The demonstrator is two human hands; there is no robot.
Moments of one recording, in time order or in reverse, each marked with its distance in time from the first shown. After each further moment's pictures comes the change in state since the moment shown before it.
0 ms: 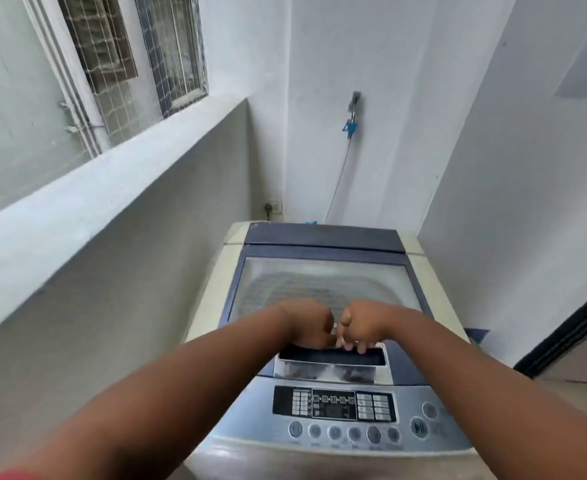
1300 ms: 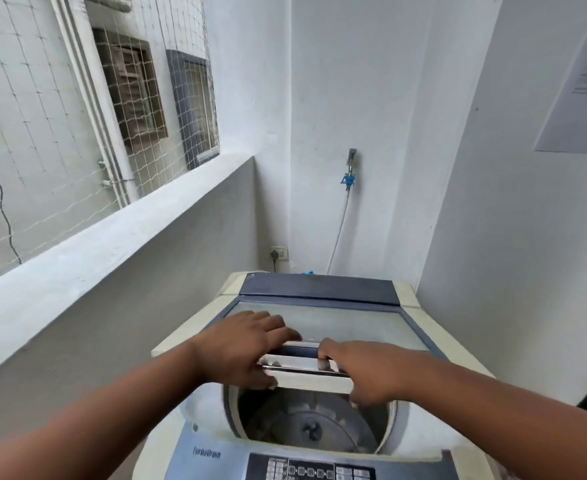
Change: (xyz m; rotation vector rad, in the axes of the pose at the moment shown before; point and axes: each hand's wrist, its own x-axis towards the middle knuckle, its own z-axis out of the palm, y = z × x) left_hand -0.056 -0.044 -0.047 0.285 0.412 0.225; right_hand -0.059 0.011 -0.037 -0.409 0.225 -0.312
